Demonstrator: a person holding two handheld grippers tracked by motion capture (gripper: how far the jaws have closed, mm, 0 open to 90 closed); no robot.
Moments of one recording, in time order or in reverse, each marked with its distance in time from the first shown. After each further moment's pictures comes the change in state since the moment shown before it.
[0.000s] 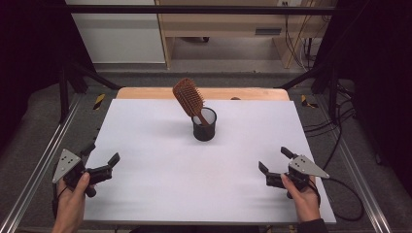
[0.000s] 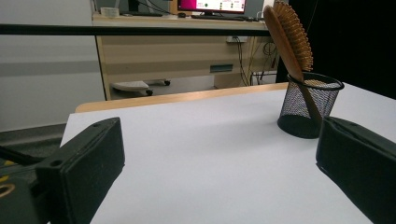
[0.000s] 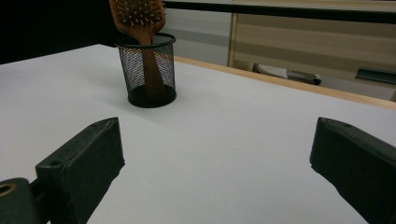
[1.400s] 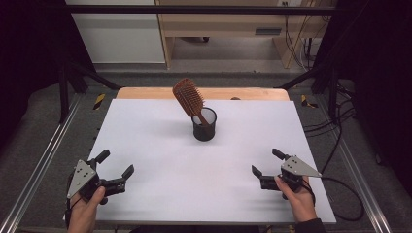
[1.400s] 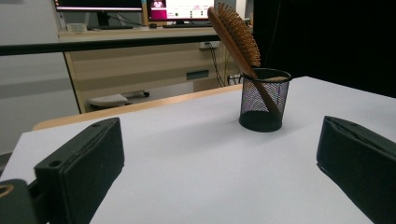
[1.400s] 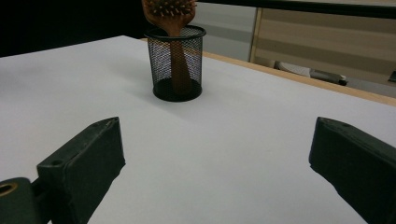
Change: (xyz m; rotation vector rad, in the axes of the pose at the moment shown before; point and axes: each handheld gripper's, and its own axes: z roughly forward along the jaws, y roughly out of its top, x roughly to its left) left arm -0.042 -0.011 -0.004 -0.044 -0.080 0.087; right arm 0.013 -0.001 0.009 0.022 0.088 -0.033
